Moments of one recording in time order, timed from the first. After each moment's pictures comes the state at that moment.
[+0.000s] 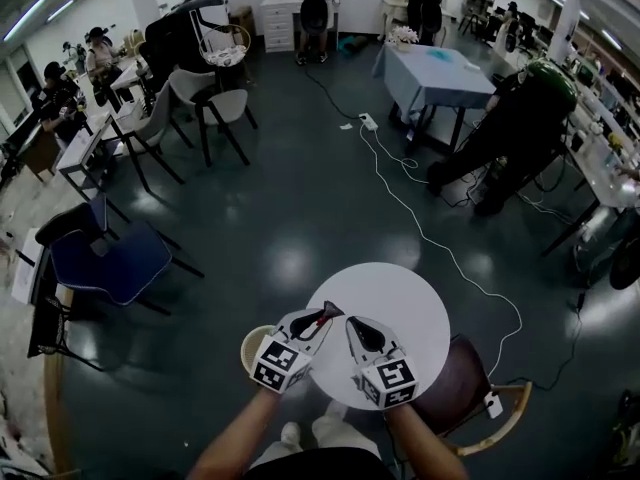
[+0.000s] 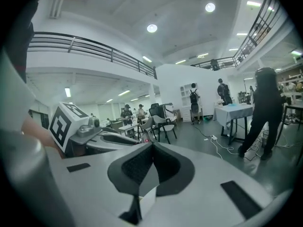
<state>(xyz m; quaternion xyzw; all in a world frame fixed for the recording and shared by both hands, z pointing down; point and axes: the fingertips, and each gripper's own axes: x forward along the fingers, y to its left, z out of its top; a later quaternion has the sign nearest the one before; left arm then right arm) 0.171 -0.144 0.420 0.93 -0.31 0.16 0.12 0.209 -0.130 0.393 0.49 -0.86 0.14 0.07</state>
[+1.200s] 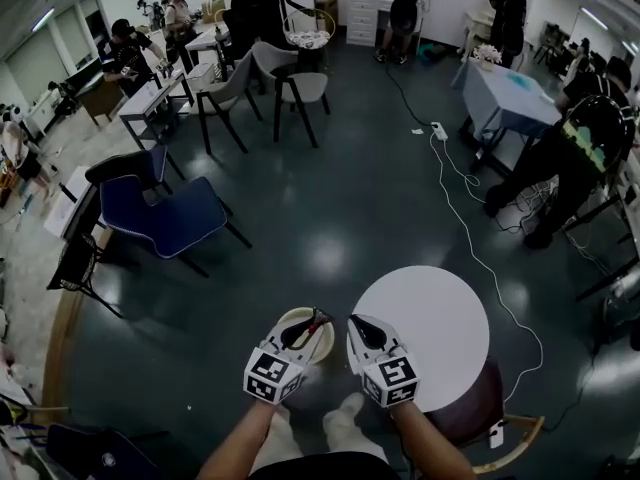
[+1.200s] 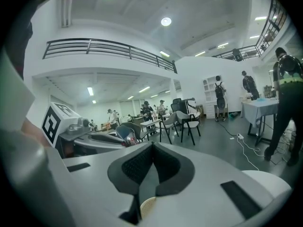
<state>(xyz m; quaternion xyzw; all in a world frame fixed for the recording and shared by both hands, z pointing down) -0.008 -0.075 0.421 0.87 -0.46 0.12 0.15 0.048 -0.094 0.404 0.36 -0.92 0.14 0.09</state>
